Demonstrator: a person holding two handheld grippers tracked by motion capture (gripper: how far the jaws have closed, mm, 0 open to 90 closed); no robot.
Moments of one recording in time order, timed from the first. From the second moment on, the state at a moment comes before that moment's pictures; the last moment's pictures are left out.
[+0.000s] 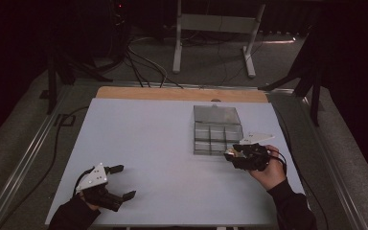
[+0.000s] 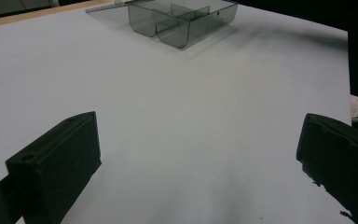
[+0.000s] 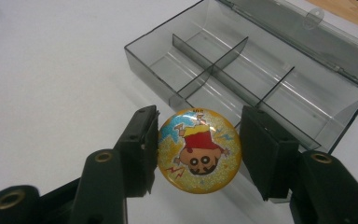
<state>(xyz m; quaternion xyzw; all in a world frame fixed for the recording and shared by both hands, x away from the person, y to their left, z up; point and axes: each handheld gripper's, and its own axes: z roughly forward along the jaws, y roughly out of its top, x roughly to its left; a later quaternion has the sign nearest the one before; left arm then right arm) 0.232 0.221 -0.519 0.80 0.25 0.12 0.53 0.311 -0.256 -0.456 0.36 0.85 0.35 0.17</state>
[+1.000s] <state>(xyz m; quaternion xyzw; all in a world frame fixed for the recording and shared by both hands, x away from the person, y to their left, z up) 0.231 0.222 -0.519 0.80 0.26 0.12 0.53 0.346 -0.262 -0.431 0.39 0.83 0.35 0.19</state>
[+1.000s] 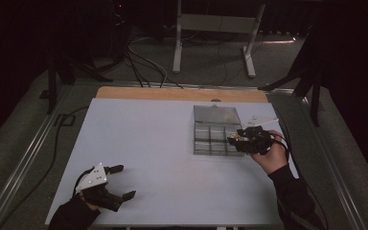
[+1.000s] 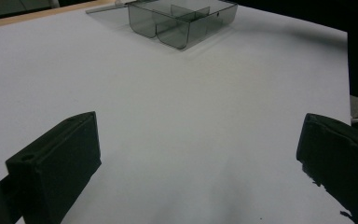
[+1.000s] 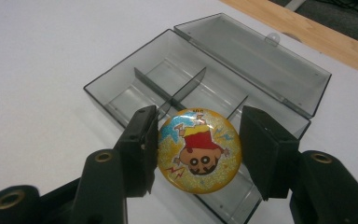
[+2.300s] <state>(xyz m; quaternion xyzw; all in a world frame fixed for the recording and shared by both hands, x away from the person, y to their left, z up) 0.231 0.222 -0.519 0.80 0.25 0.12 0.53 0.406 -0.258 -0.440 0.48 0.79 0.32 0.19</state>
